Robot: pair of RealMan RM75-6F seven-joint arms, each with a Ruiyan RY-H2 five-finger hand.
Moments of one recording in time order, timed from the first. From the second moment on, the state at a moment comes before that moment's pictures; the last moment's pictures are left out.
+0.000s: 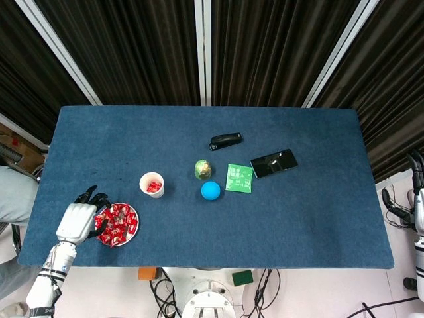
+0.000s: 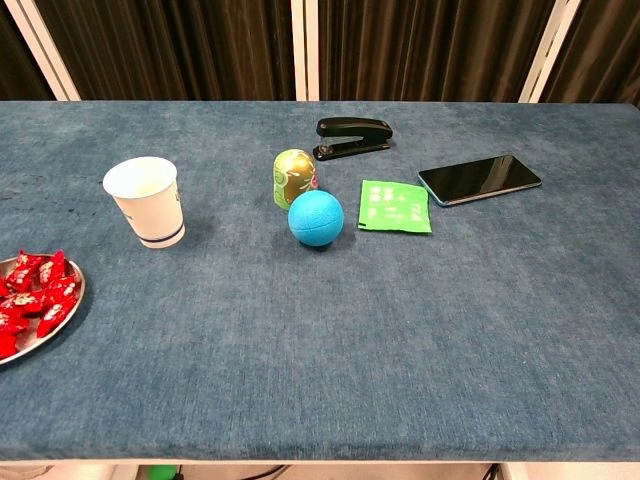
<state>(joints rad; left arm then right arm) -0.28 -1.27 0.07 -1.73 1.34 1.32 0.27 0.13 -1.19 0.20 -1.35 -1.47 1.59 0.35</state>
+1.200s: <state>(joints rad) -0.27 -1.38 0.06 -1.68 1.24 1.19 0.41 0.13 -1.19 0.19 -1.35 -1.48 1.58 0.34</state>
